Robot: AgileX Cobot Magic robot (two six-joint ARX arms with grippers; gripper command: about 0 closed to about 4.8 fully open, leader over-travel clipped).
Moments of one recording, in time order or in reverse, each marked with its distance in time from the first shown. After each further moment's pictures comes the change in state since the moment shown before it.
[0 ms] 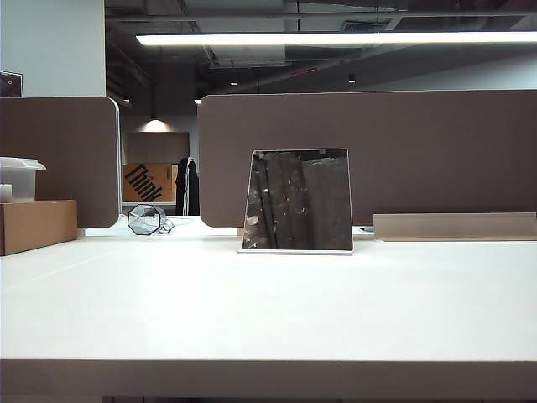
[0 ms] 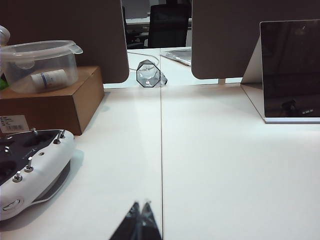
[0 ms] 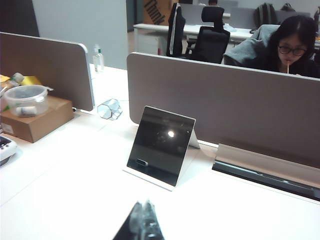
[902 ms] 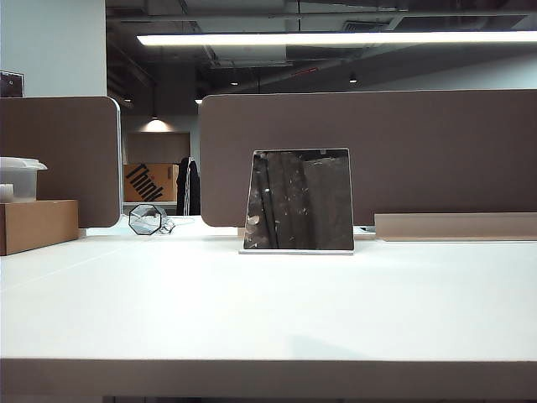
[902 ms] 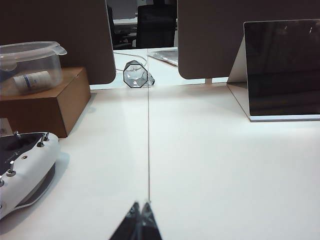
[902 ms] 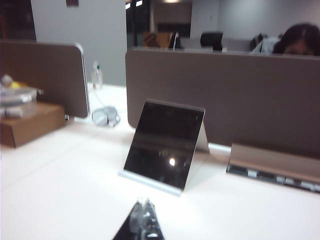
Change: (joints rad) left arm -0.048 0.000 0.000 0.000 0.000 0.000; right arm -0.001 -0.407 -0.956 0.691 0.007 0.000
